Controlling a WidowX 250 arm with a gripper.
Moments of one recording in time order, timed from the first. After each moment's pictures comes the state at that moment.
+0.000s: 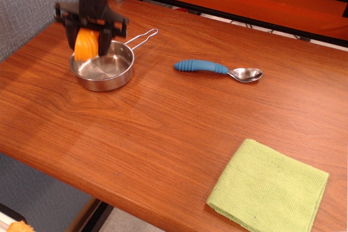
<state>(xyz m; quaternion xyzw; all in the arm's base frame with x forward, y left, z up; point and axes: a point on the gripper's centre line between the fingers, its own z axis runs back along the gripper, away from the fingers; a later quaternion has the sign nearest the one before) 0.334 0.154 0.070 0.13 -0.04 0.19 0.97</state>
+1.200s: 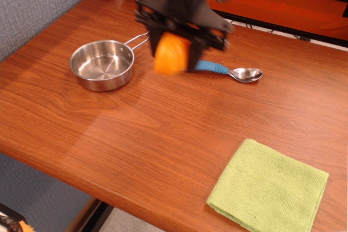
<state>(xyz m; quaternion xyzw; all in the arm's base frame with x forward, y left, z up) 0.293 -0.027 0.116 0.07 -0.09 0.03 0.99</state>
